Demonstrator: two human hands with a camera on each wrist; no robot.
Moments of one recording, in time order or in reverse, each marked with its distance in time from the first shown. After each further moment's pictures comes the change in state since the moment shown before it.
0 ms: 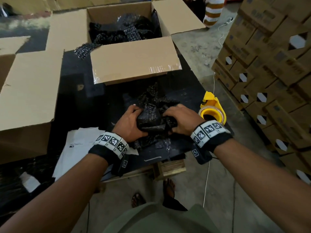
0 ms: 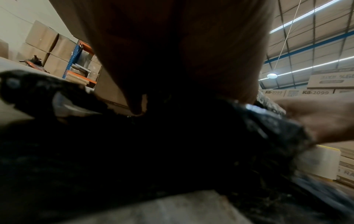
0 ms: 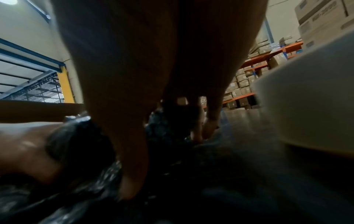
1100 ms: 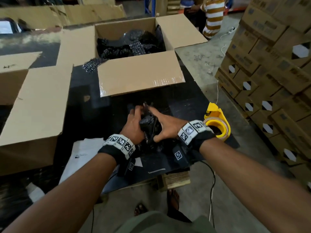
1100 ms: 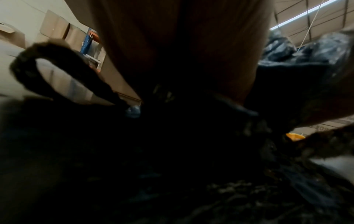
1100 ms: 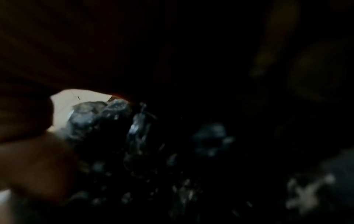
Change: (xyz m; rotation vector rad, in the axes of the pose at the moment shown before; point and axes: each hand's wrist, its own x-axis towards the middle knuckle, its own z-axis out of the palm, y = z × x) left_hand 0.027 0.000 -0.009 -0.146 0.059 -0.097; right_hand 0.050 -0.031 -0.009 0.585 -0.111 -0.156
